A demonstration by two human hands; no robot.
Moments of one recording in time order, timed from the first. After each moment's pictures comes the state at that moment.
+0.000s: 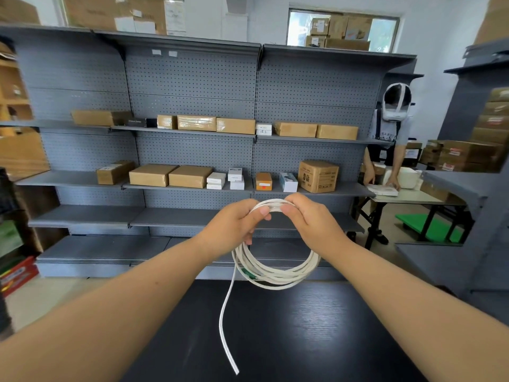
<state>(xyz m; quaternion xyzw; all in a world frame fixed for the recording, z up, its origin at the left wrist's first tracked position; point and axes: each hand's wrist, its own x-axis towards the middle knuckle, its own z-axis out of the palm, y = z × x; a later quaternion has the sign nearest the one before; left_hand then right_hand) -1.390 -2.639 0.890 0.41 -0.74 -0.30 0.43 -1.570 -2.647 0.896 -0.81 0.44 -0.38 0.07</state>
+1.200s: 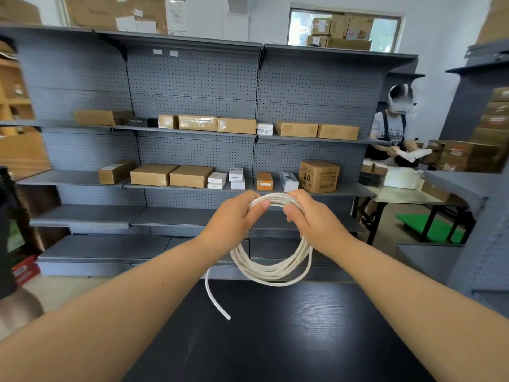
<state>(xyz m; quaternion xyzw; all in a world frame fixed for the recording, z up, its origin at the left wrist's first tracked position) -1.393 -2.639 0.895 0.47 -0.76 -0.15 0.43 -1.575 -2.647 0.898 -0.82 0.43 -0.36 0.08</state>
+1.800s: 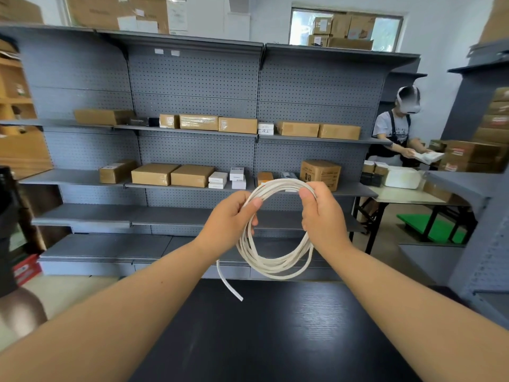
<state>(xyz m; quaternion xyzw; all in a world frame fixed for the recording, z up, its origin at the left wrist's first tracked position) -1.390 -2.636 0.888 0.43 -0.69 -0.28 0.51 -1.564 -2.652 0.892 -0.68 0.44 -0.57 0.13</state>
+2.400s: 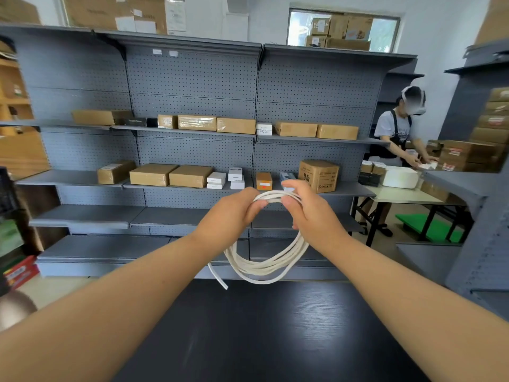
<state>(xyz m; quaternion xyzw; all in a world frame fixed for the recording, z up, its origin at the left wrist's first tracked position) -1.388 -2.636 0.902 0.48 -0.79 -0.02 0.37 -1.565 -2.645 0.904 -0.79 0.43 -0.43 0.09</state>
